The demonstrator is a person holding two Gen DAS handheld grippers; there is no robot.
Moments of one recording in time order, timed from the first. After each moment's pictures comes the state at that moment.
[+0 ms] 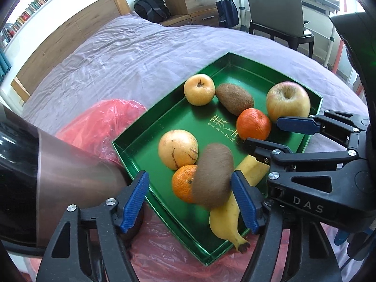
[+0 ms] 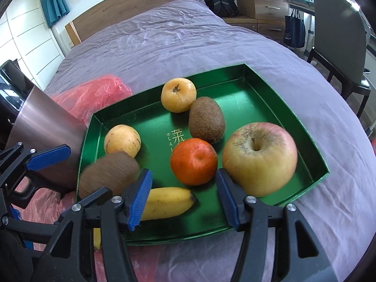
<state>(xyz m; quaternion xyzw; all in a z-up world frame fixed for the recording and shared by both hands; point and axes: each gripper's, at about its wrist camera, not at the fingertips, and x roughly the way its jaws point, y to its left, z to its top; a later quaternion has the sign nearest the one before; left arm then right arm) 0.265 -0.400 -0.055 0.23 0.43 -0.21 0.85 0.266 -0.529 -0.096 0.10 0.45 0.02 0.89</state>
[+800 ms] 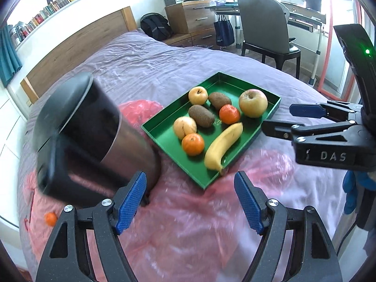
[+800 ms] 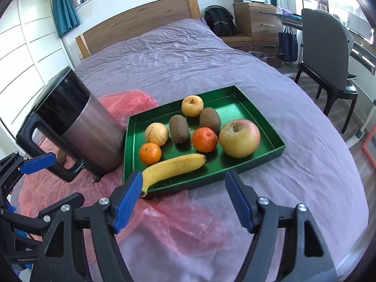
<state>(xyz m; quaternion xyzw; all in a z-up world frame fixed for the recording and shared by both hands) 0.158 -0.329 0.016 0.21 0.39 -0.22 0.87 0.155 -0.509 -0.017 0.09 0.40 0.02 0.91</state>
